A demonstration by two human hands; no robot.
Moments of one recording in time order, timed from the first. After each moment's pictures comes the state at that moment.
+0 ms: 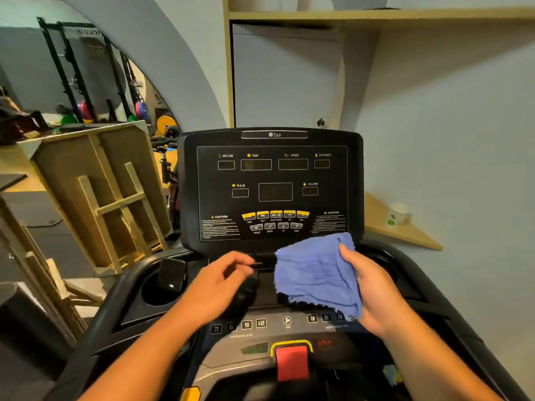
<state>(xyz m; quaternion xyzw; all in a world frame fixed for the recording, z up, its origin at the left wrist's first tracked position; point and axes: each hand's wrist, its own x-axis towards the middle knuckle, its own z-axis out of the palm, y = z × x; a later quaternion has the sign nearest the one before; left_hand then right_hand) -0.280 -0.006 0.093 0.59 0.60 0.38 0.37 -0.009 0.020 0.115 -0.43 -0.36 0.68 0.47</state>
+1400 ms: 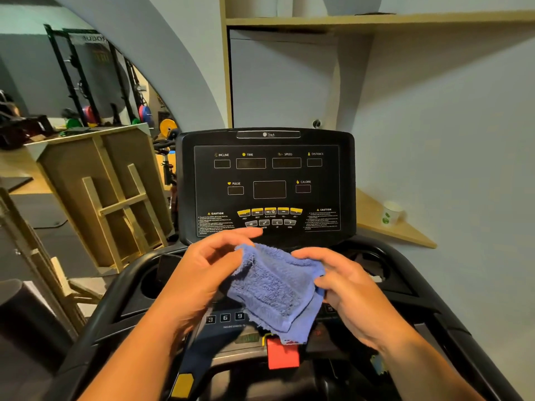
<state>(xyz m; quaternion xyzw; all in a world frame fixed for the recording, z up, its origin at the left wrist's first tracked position) -0.246 -0.061 0.159 0.51 0.44 0.55 0.48 -0.013 -0.033 0.142 -0.39 -0.59 0.58 0.40</state>
